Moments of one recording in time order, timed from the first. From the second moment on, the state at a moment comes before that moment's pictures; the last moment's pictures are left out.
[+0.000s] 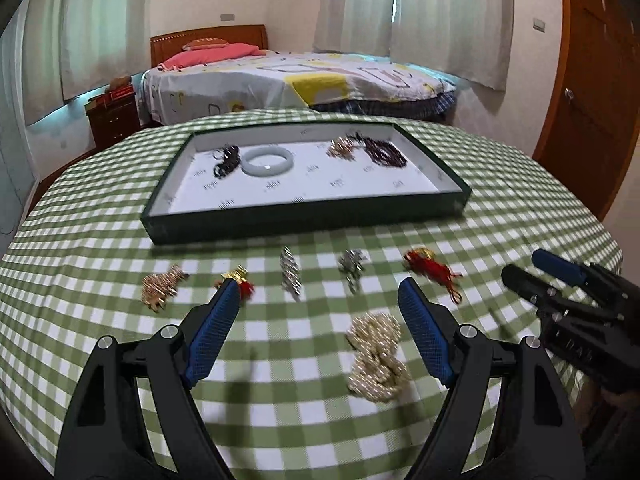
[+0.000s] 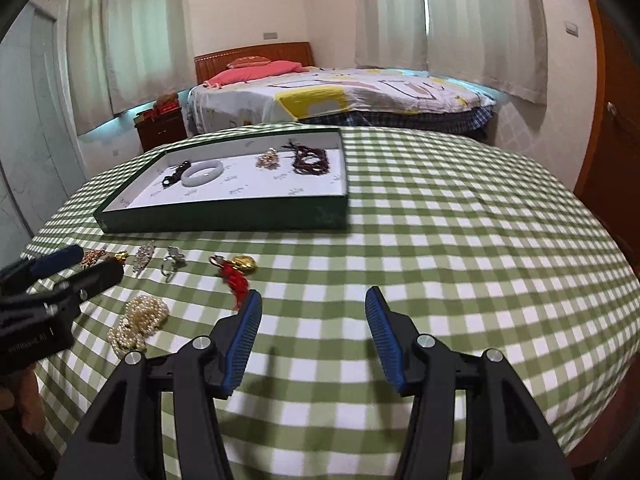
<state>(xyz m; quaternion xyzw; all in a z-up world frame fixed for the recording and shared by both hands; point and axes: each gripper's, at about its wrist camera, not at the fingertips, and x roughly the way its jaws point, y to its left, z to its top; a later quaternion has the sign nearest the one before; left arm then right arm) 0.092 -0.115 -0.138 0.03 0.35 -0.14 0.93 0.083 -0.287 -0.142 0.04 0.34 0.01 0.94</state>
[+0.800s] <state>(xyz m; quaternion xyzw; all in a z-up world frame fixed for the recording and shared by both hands) 0.086 -0.133 -0.165 0.07 0.38 -0.19 0.90 0.082 -0.291 -0.149 0.06 0.35 0.01 0.94</state>
